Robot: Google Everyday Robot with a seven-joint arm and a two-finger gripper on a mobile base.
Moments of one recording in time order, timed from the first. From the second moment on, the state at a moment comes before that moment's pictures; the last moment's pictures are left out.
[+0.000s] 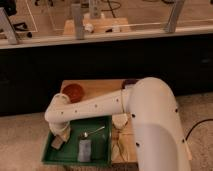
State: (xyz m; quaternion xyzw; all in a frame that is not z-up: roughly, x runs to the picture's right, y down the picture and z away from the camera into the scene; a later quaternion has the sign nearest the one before) arm -0.249 0.256 0.770 -0.25 -0.29 -0.47 0.80
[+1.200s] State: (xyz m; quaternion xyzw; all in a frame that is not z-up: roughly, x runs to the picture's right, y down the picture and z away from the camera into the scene) arm -0.185 0.234 0.801 -0.26 -0.27 -0.43 0.82
